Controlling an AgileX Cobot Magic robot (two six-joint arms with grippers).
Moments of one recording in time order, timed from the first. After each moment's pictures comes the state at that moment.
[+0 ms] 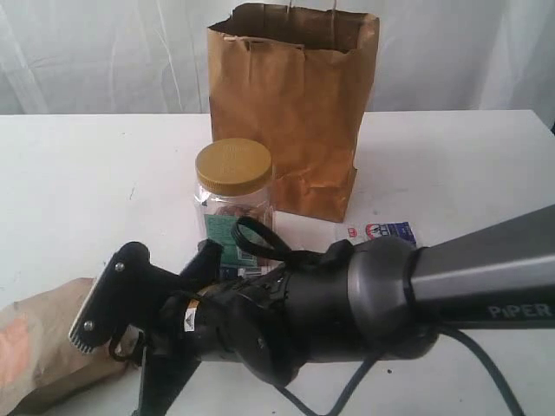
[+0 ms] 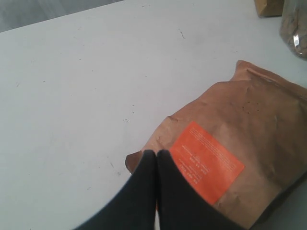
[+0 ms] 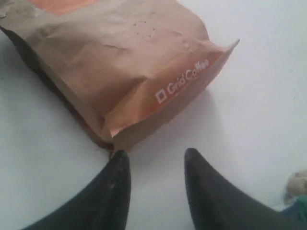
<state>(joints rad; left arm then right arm) -0.20 0.00 0.02 0.18 0.43 -0.02 1.05 1.86 -0.99 0.32 -0.07 -0.71</state>
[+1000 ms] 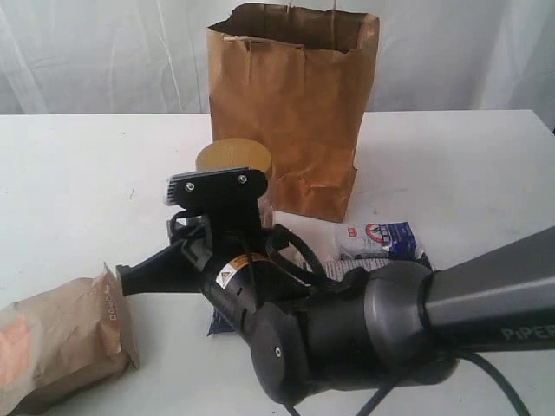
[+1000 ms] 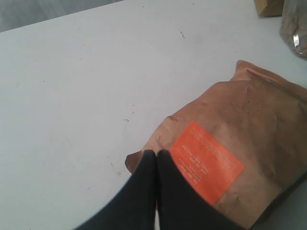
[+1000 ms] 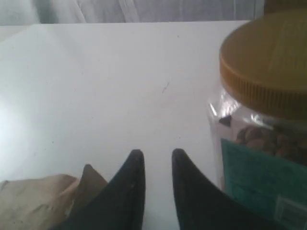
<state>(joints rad) -0.20 0.00 0.02 0.18 0.43 -0.02 1.06 1.86 -0.89 0.67 -0.67 -0.19</state>
